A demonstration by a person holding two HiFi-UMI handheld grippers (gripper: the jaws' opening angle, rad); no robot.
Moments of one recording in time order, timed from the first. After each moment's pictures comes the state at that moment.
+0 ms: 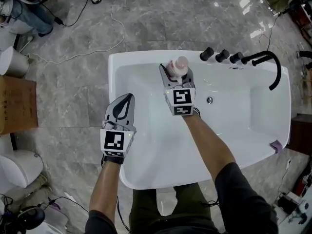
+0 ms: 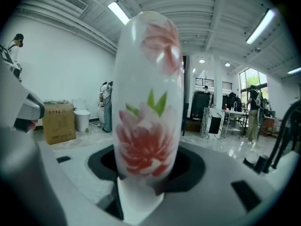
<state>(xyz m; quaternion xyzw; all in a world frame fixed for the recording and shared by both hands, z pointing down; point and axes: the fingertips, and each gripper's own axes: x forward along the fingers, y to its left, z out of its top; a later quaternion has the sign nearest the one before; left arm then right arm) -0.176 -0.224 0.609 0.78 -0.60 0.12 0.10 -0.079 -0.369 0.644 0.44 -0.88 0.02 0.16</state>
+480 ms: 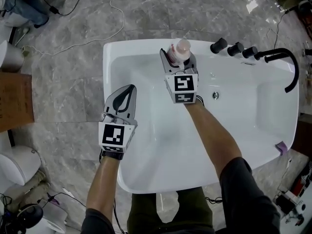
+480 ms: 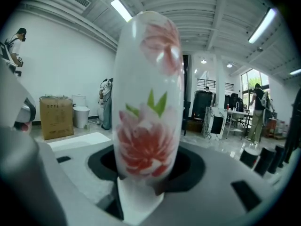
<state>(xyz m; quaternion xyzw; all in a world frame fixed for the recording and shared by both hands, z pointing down) -0.178 -0.253 0.678 0.79 -0.59 0.12 0.12 -0.097 -0.412 0.710 0.43 -0.89 0.01 0.16</state>
